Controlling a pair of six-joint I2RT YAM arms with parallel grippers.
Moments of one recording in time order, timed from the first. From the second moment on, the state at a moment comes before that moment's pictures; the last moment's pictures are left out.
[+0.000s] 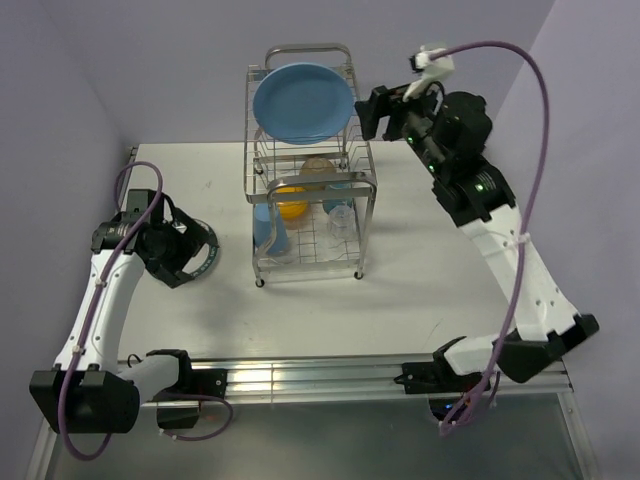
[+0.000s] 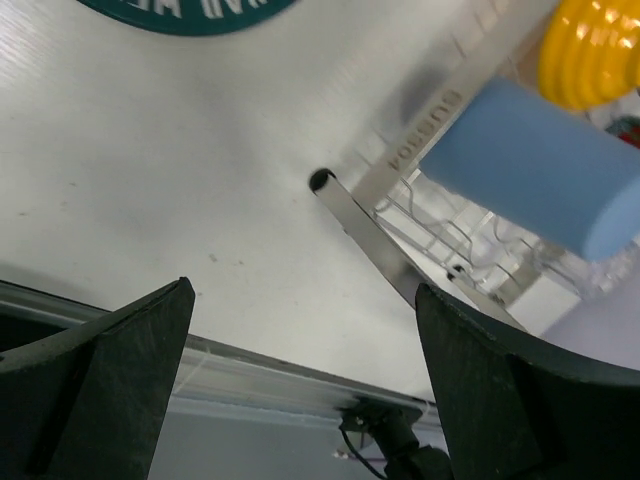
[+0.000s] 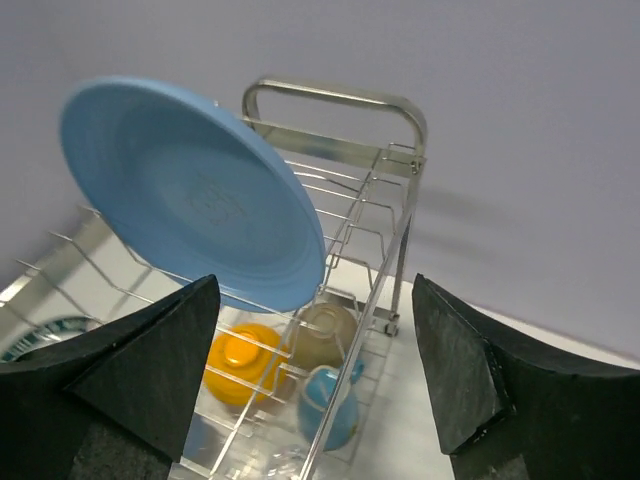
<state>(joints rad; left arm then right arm) -0.03 1.09 1.10 -1.08 0.16 -0.94 0.47 1.38 1.73 -0.30 0.04 -0.02</state>
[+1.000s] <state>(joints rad) 0.13 1.22 0.56 -0.55 0.20 -1.25 0.48 0.71 1.43 -0.89 0.01 0.54</state>
